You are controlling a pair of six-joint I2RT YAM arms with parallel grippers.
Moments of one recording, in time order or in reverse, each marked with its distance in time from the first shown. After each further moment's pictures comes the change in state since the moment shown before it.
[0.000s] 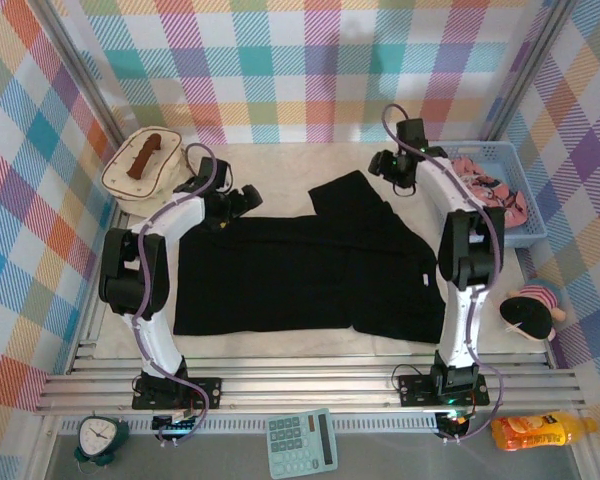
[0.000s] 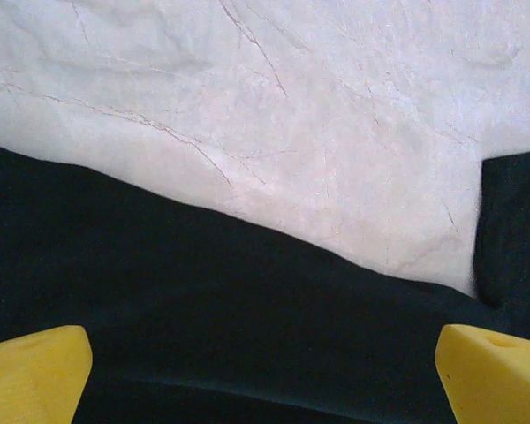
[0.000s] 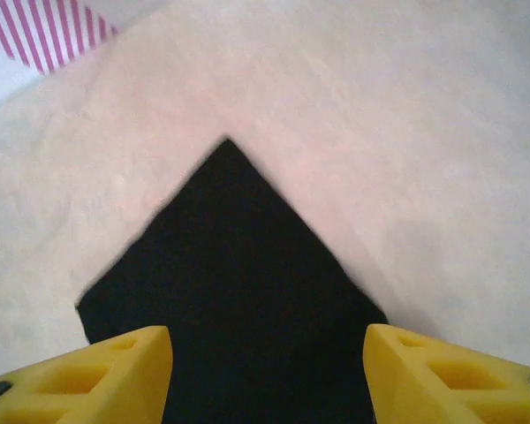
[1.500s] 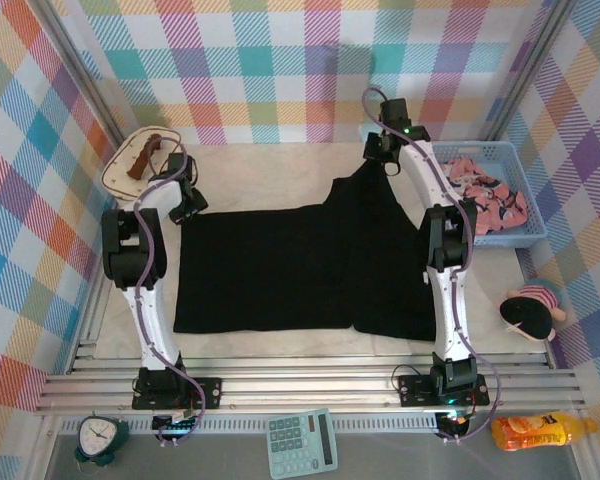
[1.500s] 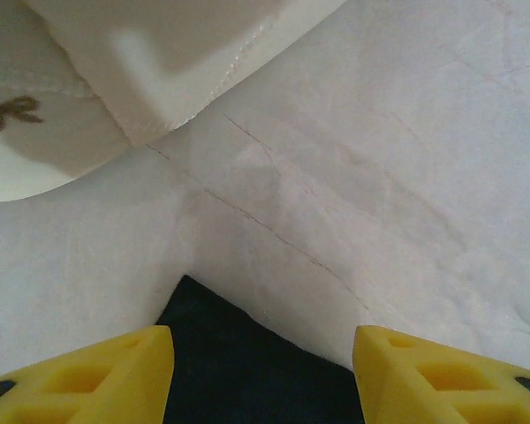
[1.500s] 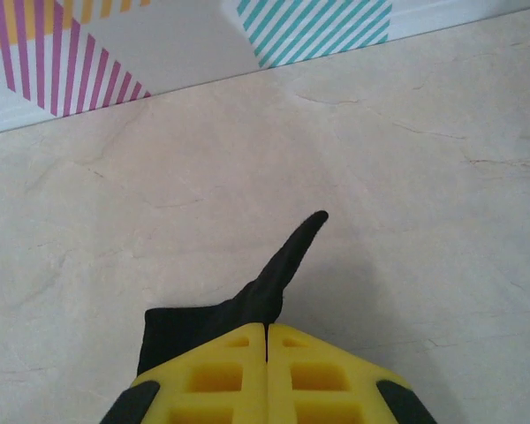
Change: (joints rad) left arm 0.220 0.291 0.251 -0.120 -0.334 0.110; right arm 0.043 0.269 0.506 -0.198 0.100 -0.170
